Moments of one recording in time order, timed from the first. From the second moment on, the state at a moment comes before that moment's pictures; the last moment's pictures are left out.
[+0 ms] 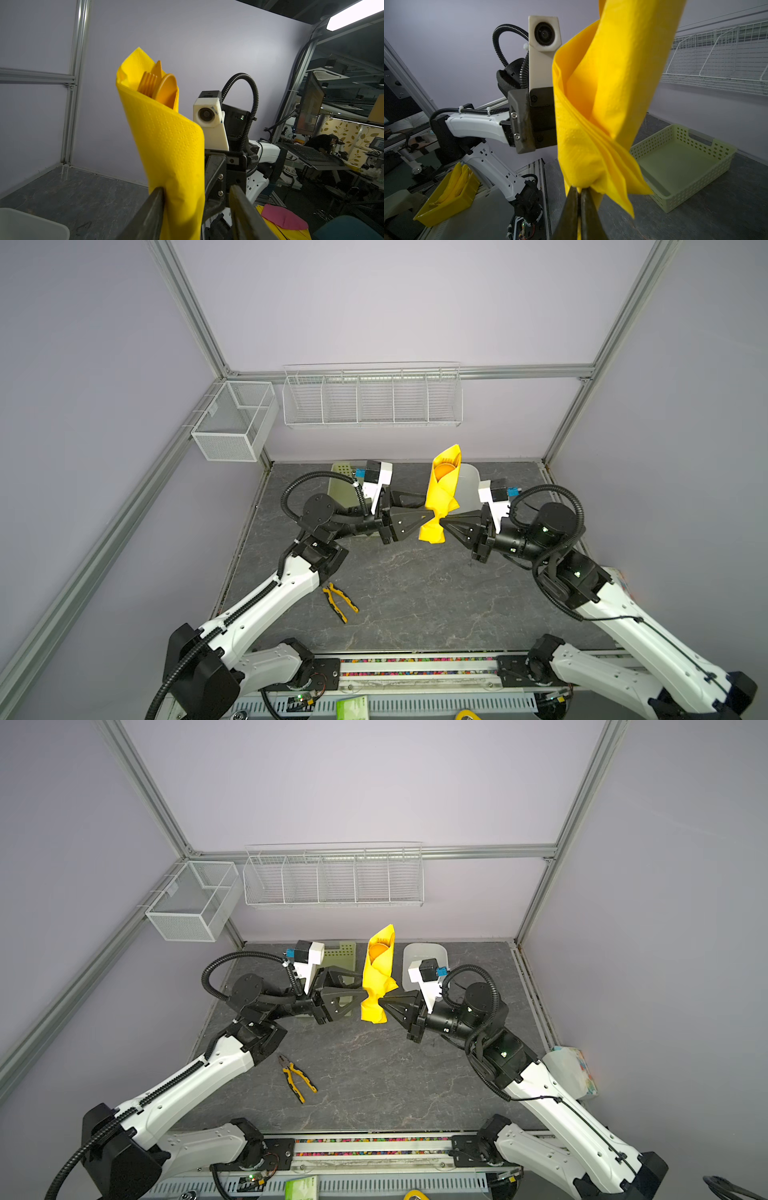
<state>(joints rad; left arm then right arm) -0.69 1.19 0.99 0.64 0.88 -0.60 0.69 0.92 0.99 -0.04 -0.59 0.31</state>
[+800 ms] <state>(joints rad) -0.69 1.18 1.00 0.58 0.92 -0.60 0.70 0.88 1.02 -0.05 -0.67 0.25</state>
